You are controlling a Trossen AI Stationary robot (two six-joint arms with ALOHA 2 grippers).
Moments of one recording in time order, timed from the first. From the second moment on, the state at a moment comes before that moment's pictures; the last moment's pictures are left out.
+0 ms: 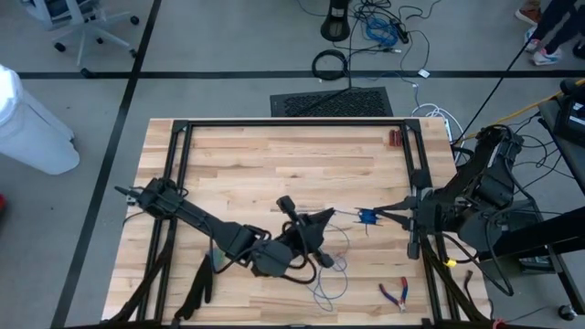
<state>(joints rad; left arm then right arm) -0.48 1.98 1.91 -0.01 -1.14 0.30 0.92 1.08 1.34 -0.71 1.05 0.17</state>
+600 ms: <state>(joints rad) -0.53 1.98 1.91 -0.17 -1.24 0.27 0.98 1.08 1.34 -0.62 1.05 0.09</state>
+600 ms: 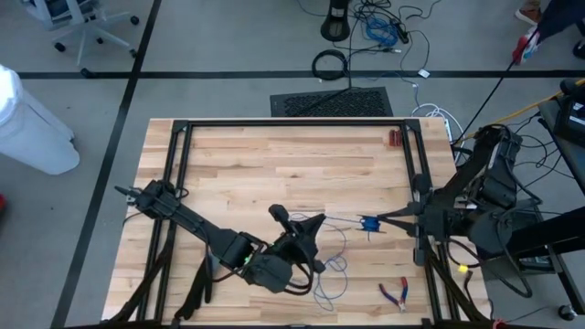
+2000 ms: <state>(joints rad) -0.68 1.98 1.91 0.00 -1.05 0.38 0.91 1.17 1.34 -0.35 0.86 -0.07</state>
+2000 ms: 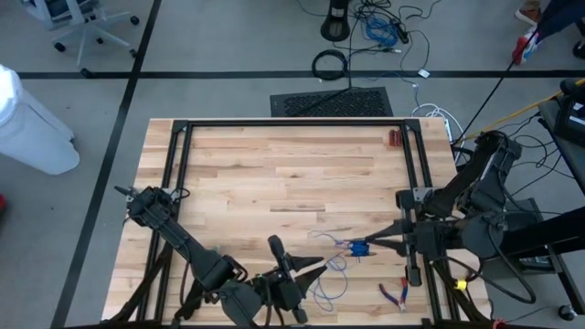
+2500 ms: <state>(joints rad) -0.66 1.98 1.91 0.09 -0.91 0.38 0.91 1.23 1.34 -0.20 0.83 -0.17</state>
